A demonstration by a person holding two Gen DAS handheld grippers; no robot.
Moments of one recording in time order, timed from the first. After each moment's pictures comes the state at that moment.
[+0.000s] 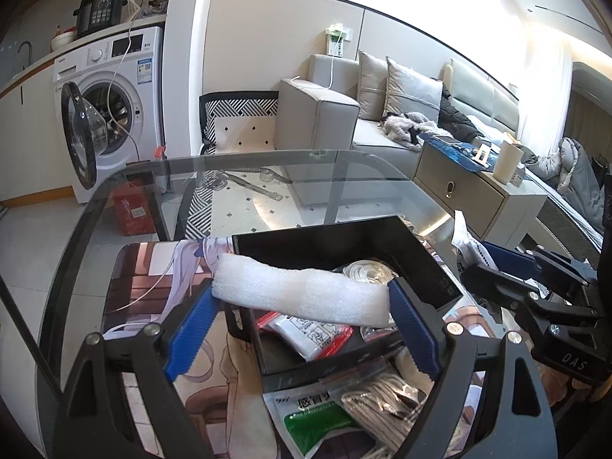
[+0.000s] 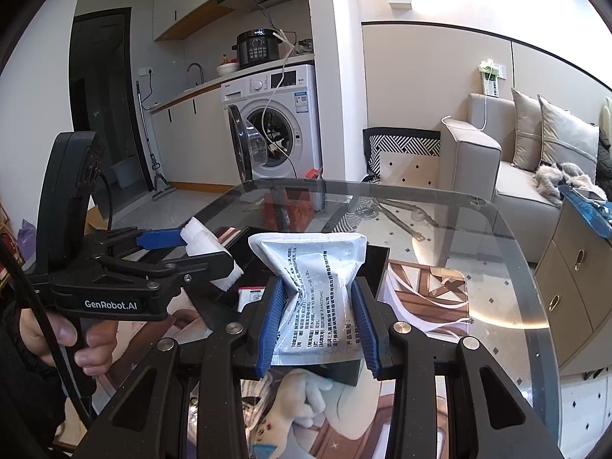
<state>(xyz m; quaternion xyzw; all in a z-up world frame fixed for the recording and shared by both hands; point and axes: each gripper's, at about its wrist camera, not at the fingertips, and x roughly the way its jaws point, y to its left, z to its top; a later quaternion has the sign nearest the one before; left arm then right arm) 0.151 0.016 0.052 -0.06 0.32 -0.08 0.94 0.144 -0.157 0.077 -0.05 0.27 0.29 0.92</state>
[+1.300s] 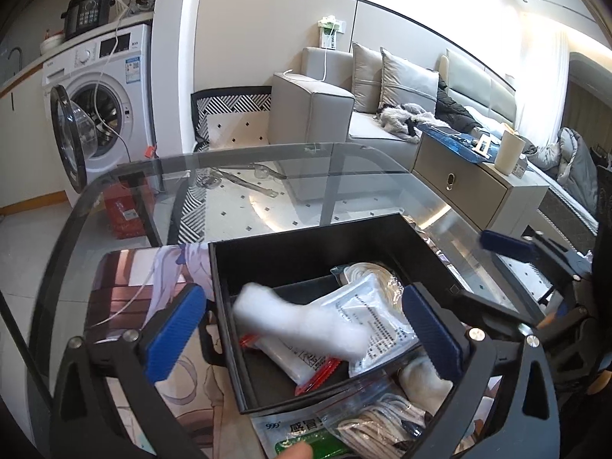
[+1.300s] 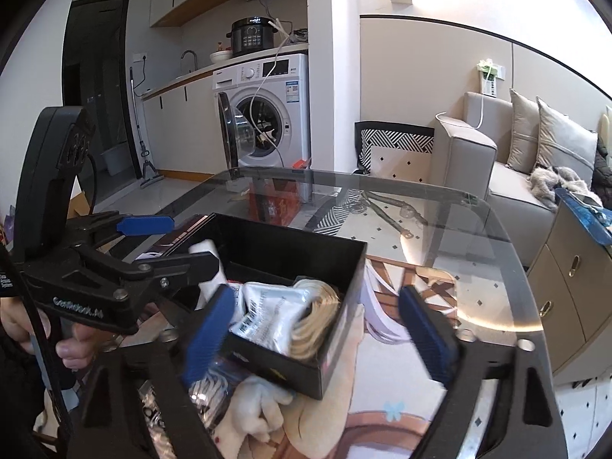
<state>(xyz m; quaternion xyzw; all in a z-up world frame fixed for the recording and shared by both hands) 0.173 0.002 0.044 -0.04 0.33 -0.08 0.94 0.173 -0.164 0.054 -0.08 0.27 0.27 0.92</state>
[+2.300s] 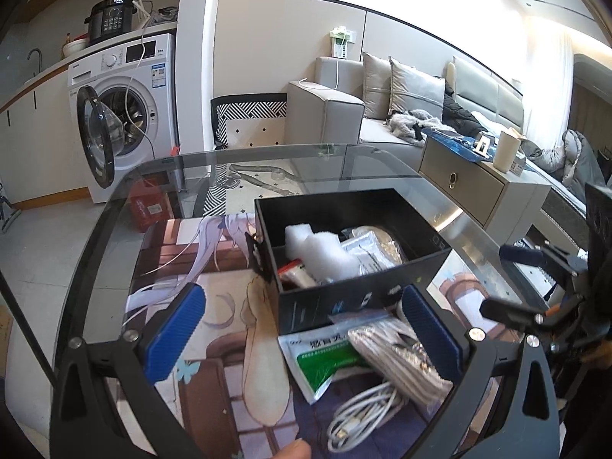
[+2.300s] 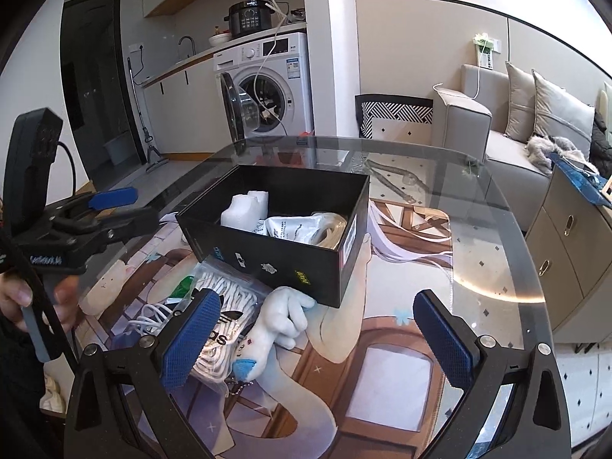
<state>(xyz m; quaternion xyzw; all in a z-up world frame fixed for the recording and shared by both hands) 0.089 0.021 0.052 -0.04 0.31 -0.06 0.95 0.110 -0.193 0.048 -0.07 0.33 0.27 0.90</state>
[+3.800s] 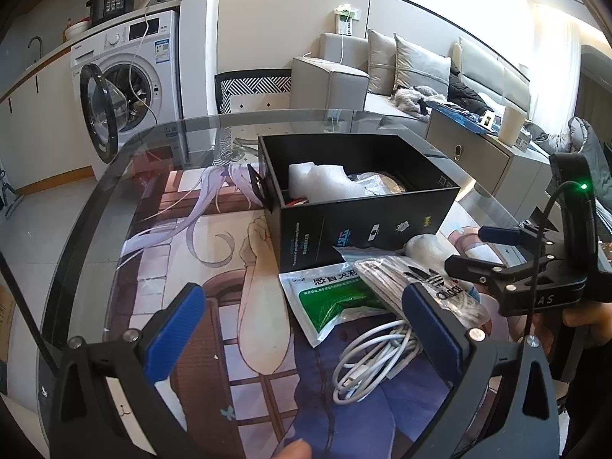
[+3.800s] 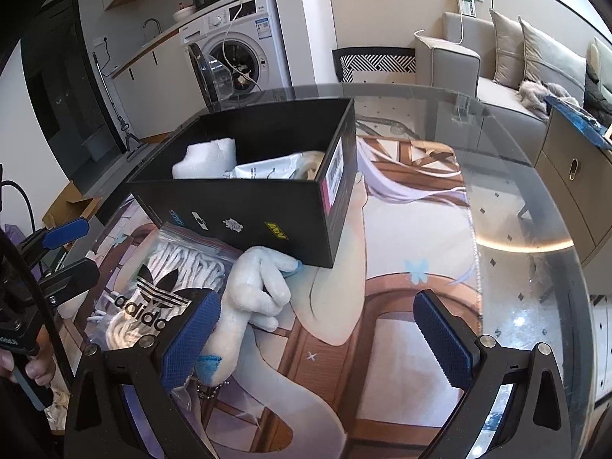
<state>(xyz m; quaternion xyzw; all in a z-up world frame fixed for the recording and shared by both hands) 0.067 0.017 0.014 -0.04 0.35 -0.05 0.93 0.143 -0.182 -0.005 -0.05 0.41 0.24 0.88</state>
